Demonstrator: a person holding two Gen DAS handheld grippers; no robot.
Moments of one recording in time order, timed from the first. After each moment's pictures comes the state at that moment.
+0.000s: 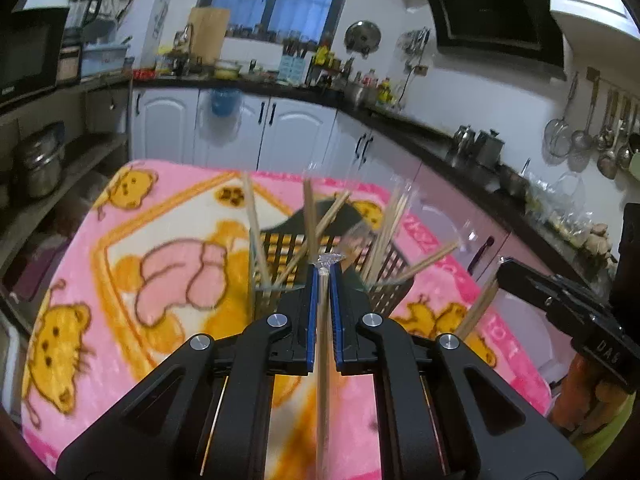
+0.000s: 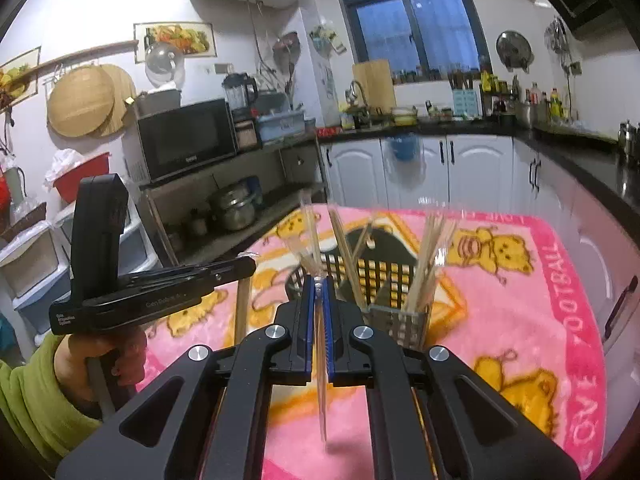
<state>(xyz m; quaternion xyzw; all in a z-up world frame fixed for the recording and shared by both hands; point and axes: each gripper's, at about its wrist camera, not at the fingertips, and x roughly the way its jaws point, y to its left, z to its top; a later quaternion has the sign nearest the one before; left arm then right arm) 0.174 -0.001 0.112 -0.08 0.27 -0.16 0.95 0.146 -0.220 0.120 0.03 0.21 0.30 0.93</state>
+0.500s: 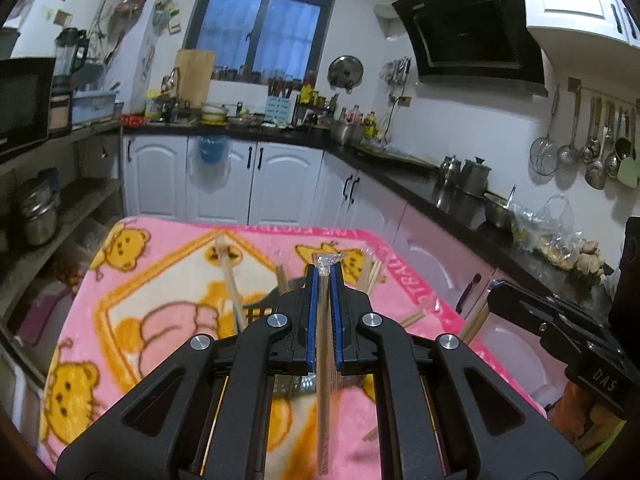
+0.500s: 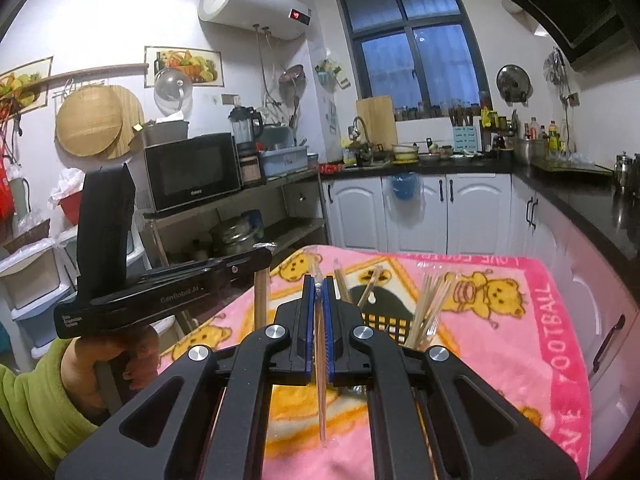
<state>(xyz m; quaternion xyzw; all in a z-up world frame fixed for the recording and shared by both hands) 0.176 -0.018 0.169 -0.06 0.21 -0.17 0.96 0.141 -0.225 0.160 0.04 0.15 0.29 0.94</state>
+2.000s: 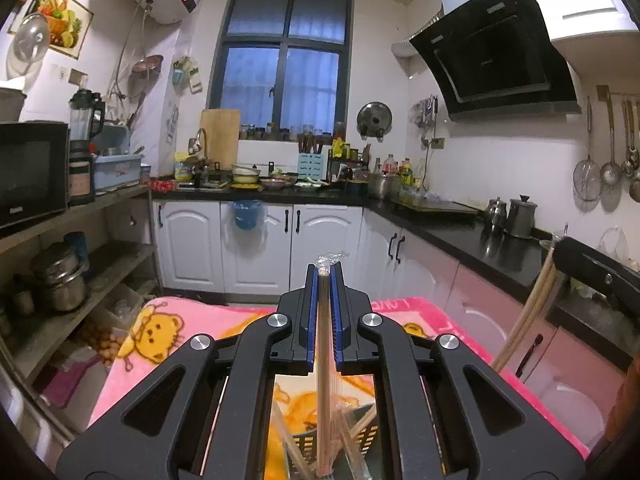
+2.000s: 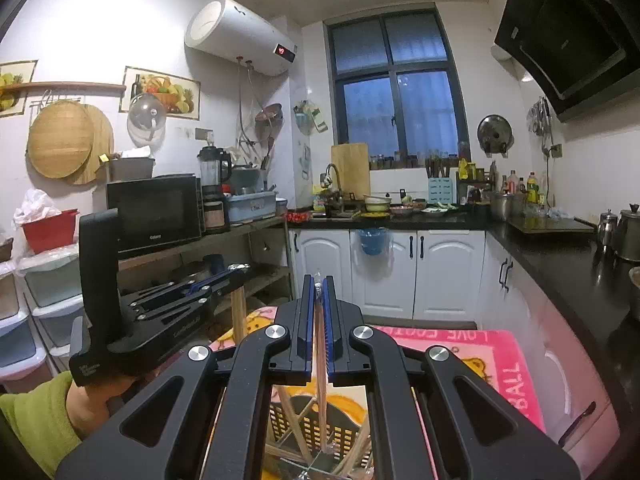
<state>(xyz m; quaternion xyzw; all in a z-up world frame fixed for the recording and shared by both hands) 0.260 -0.022 0.204 -0.02 0.11 -0.10 0.99 0.226 -0.222 0.216 0.02 0.09 0.23 0.97</state>
